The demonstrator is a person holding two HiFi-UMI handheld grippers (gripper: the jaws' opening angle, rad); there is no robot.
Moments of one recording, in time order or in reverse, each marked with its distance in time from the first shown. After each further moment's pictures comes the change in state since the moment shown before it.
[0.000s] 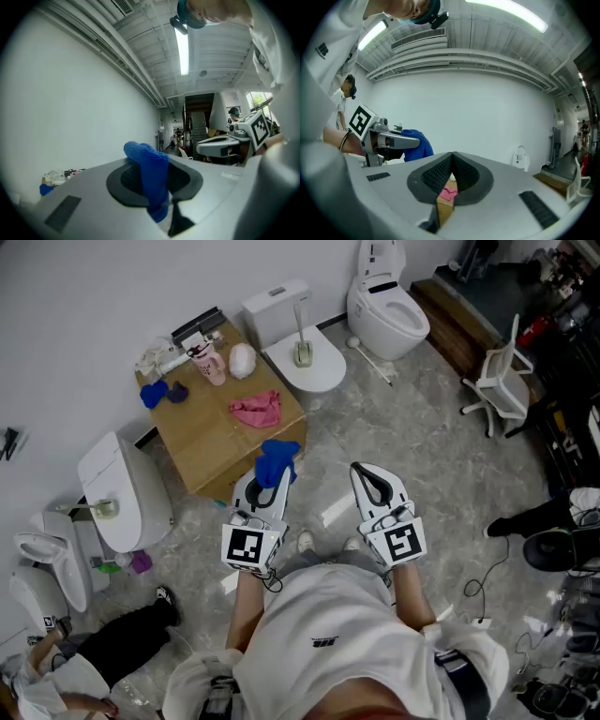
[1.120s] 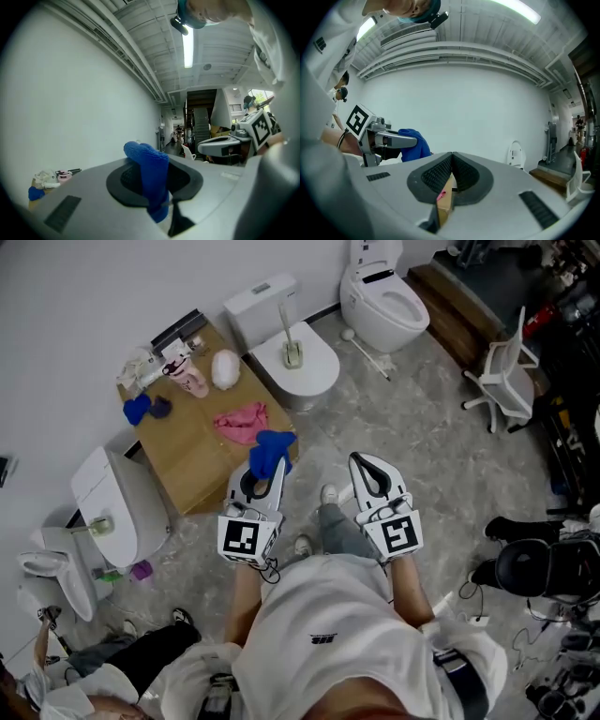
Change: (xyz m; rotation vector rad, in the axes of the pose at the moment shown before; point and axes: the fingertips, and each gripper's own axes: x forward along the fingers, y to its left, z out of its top) left arm 0.132 0.044 -0.021 0.004 0.033 -0.006; right arm 0.081 -0.109 -0.038 0.044 0.028 -0.057
